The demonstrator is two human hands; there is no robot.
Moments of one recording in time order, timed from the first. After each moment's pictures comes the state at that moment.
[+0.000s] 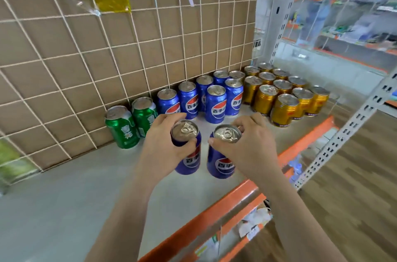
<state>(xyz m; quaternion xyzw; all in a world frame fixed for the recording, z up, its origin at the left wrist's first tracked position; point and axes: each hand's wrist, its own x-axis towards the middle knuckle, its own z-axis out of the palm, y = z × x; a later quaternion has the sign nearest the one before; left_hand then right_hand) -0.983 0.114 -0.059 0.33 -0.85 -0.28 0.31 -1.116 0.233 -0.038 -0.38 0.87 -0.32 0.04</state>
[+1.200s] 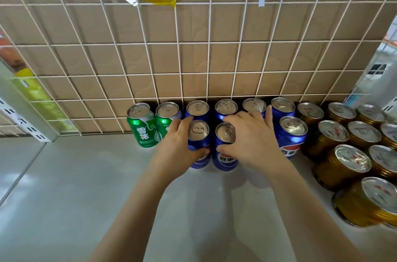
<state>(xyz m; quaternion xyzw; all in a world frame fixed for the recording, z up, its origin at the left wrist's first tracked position) -1.056 0.059 -0.089 0.57 -0.75 -0.22 0.24 -1.229 0.081 -0.051 -0.72 0.68 -0.11 0.04</state>
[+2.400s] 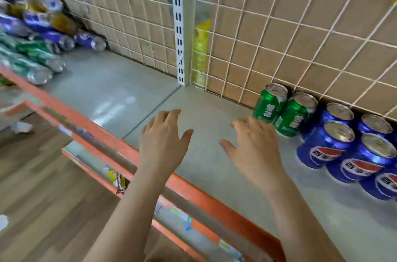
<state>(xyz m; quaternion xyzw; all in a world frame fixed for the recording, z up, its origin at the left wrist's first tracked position) -0.844 0.199 -0.087 0.83 -0.50 -0.02 0.25 -1.006 0.134 -0.088 -0.85 0.50 -0.15 0.01</state>
